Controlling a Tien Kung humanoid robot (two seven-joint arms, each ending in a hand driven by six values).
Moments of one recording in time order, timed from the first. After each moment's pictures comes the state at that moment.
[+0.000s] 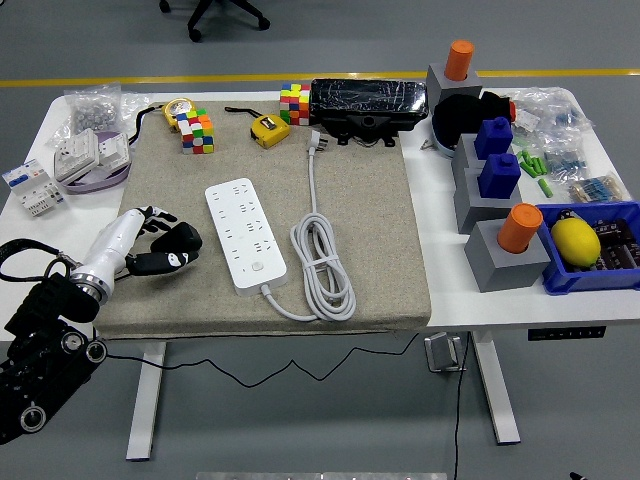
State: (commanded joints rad) left arm -0.29 0.32 -1.01 -1.15 1.76 0.27 0.19; right arm 0.04 -0.19 1.13 0.32 -1.02 -0.02 -0.07
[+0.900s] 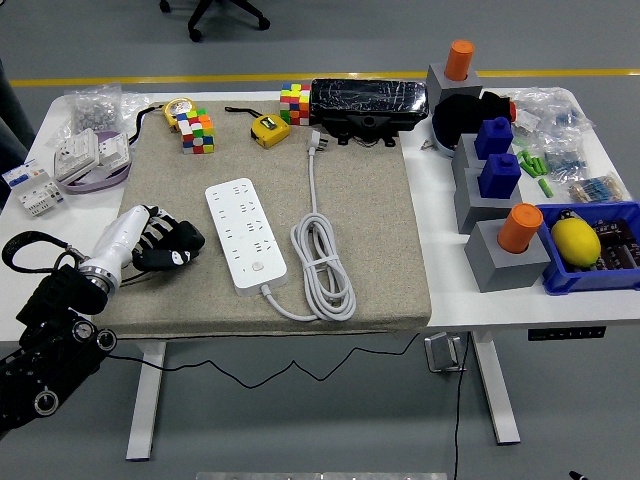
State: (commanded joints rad) left arm -0.34 0.30 -0.99 -1.11 1.74 0.27 0.18; right arm 0.04 -0.19 1.13 0.32 -1.02 -0.02 -0.07
